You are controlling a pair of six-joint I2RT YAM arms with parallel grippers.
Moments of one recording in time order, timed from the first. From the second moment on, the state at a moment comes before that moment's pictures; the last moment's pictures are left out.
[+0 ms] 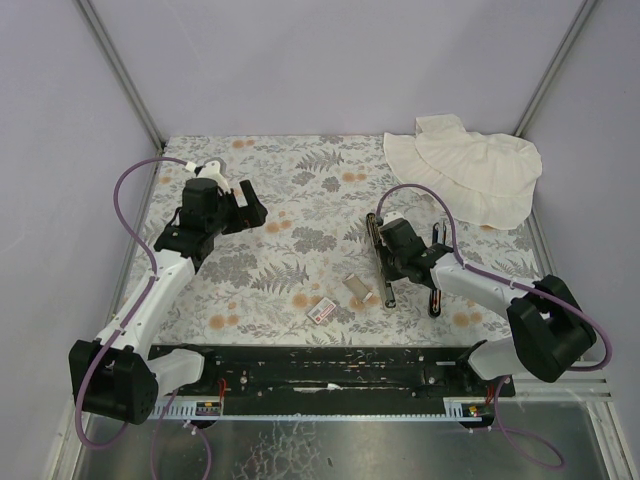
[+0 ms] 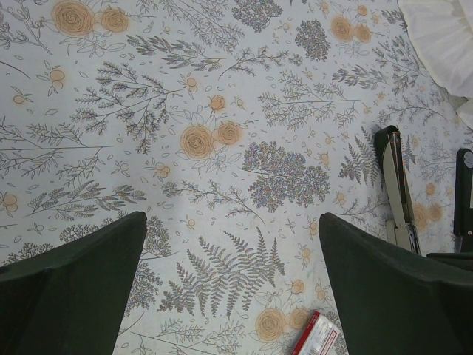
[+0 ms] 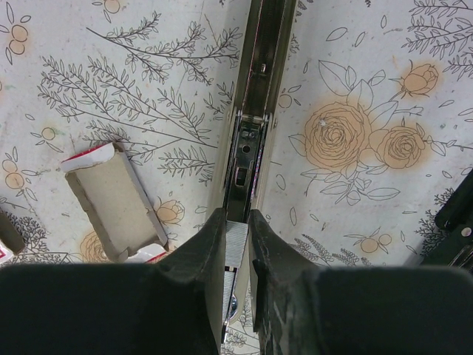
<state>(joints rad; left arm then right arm) -0.19 1.15 0.93 -0.33 0.06 -0.41 0.63 1.41 0.75 -0.30 0.15 0.27</state>
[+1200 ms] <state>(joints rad) -0.19 1.15 0.93 -0.33 0.06 -0.41 0.62 1.39 0.74 -0.32 0.14 0.27</state>
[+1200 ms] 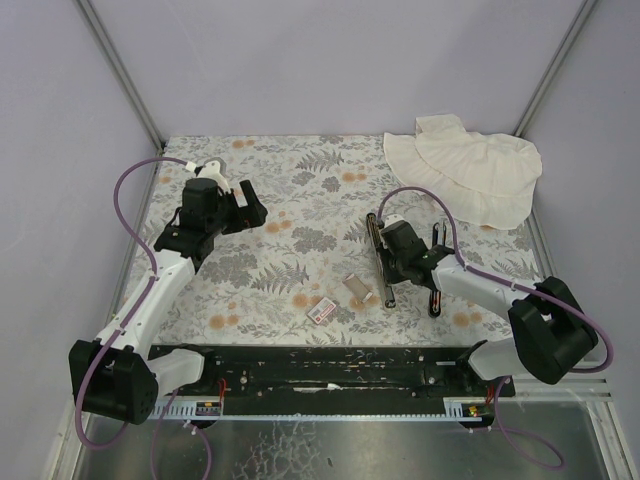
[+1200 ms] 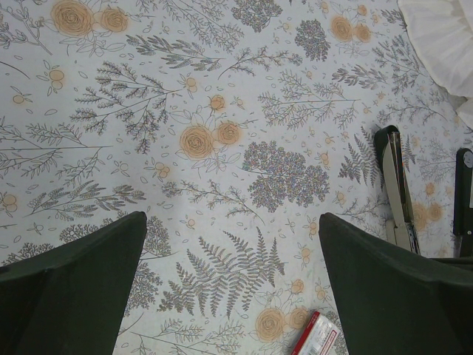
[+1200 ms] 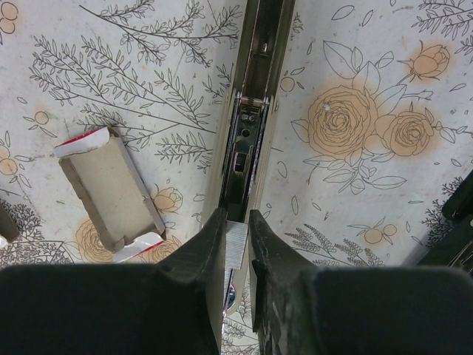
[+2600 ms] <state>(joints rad) -0.19 1.15 0.93 -0.33 0.07 -0.41 0.62 1.40 0.76 -0.35 0.11 0.28</state>
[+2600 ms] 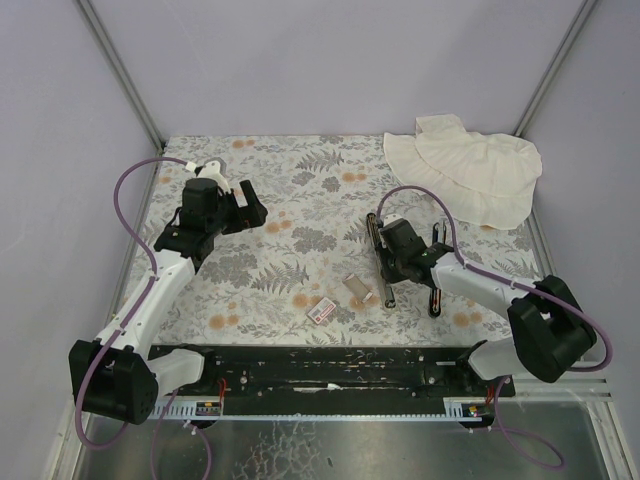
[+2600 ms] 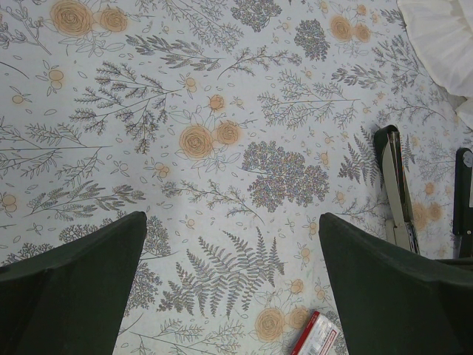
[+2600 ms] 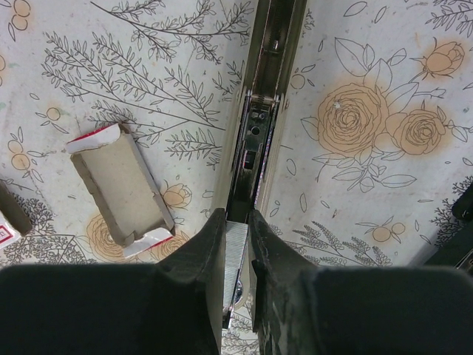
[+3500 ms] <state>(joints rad) -0.19 1.11 0.92 -0.33 0.06 -0.41 0.61 1.38 0.86 -0.40 0.11 0.28</state>
